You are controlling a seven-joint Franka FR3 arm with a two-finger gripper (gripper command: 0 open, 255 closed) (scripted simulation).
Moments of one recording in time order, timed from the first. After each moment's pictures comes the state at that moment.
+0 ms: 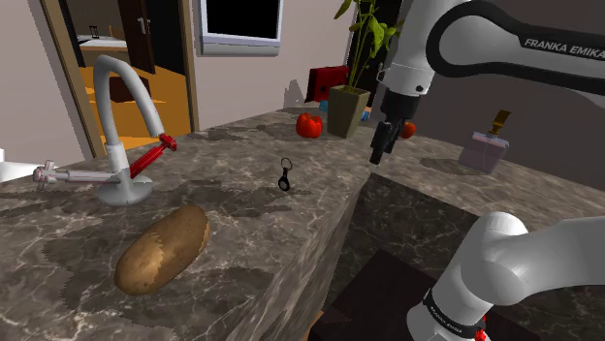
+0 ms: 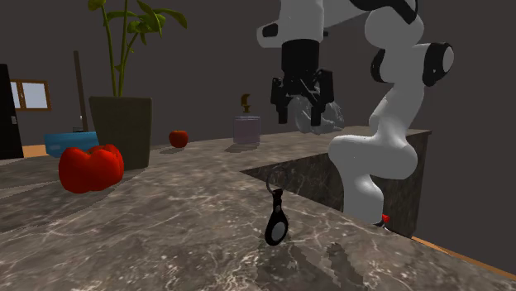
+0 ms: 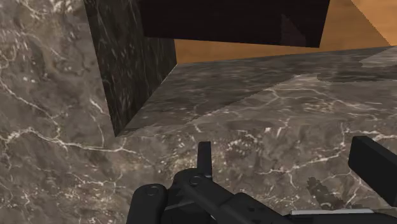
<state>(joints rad) 0.01 -0.81 0.05 -2.36 0.04 1.55 -0.07</state>
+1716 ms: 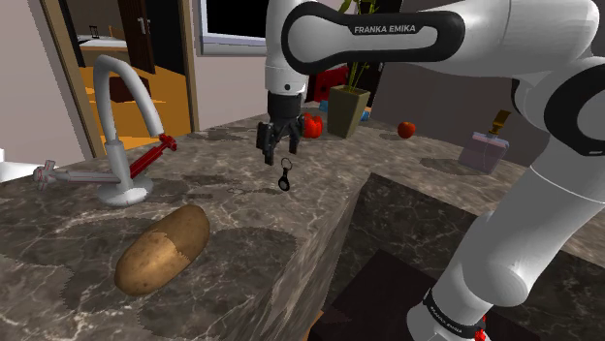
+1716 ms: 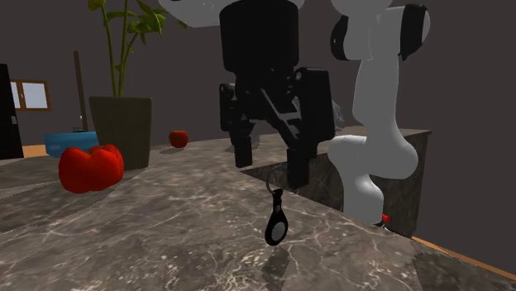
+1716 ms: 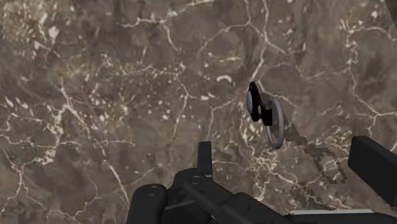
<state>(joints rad) 0.06 -0.08 0.29 -1.82 0.05 1.67 0.24</state>
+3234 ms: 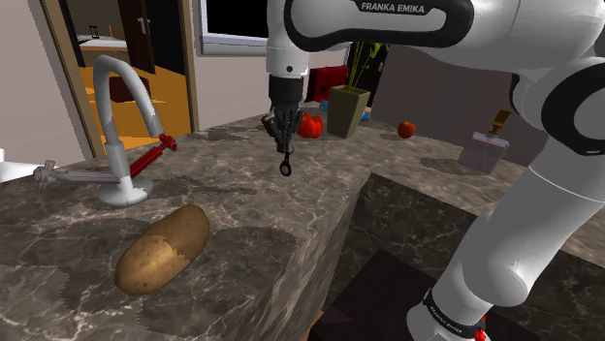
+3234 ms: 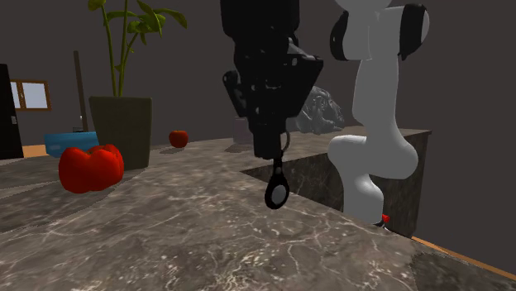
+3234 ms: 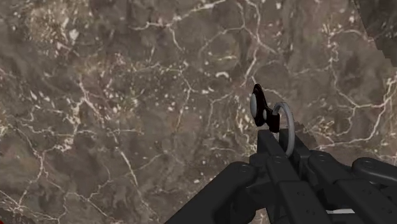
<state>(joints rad) 0.06 -0.07 0.29 -1.72 0.04 1.58 0.24</state>
